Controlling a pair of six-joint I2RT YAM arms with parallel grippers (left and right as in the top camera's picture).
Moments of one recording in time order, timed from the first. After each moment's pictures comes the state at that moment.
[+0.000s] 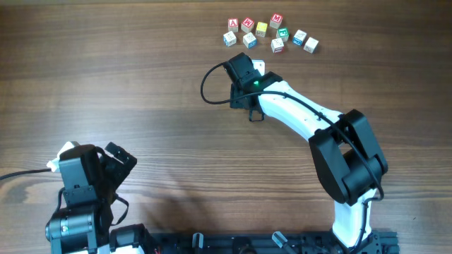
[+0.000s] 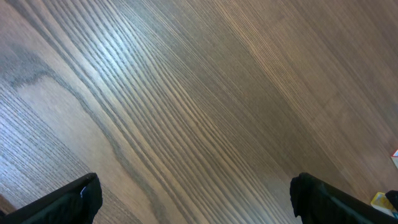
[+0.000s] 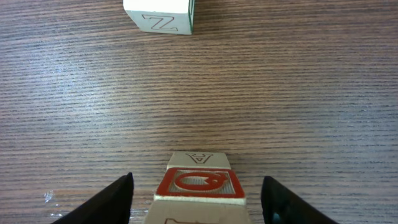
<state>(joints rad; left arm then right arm) 0.18 0.65 0.75 -1.06 -0.13 -0.70 0.58 2.06 1.43 -0.58 0.21 0.58</state>
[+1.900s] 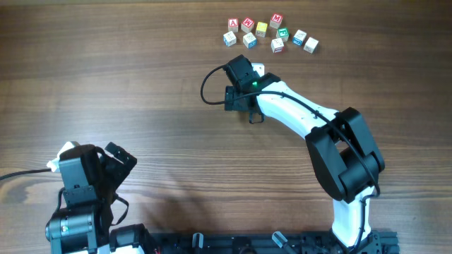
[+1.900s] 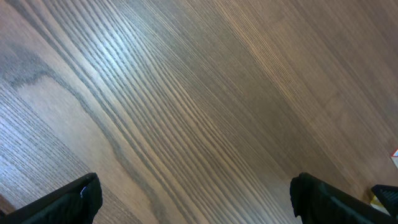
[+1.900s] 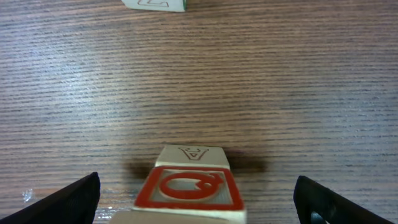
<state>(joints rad) 0.18 0.65 0.75 -1.06 -0.13 -0.70 0.58 2.08 1.43 -0.60 0.21 0.59</state>
